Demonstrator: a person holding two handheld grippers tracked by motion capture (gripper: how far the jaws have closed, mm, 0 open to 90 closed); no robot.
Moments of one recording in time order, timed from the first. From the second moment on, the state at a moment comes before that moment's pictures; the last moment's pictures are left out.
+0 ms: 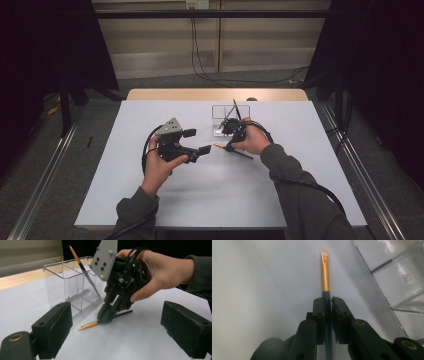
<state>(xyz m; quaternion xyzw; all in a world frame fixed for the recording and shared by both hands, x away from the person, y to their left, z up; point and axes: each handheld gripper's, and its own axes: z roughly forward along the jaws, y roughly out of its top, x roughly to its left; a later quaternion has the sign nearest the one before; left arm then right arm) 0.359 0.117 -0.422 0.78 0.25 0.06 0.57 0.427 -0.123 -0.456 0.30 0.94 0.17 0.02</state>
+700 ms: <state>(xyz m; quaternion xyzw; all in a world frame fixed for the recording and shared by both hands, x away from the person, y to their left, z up) 0.357 0.128 -0.419 0.77 0.26 0.06 0.57 0.429 -0.114 -0.454 0.32 0.94 0.13 0.02</state>
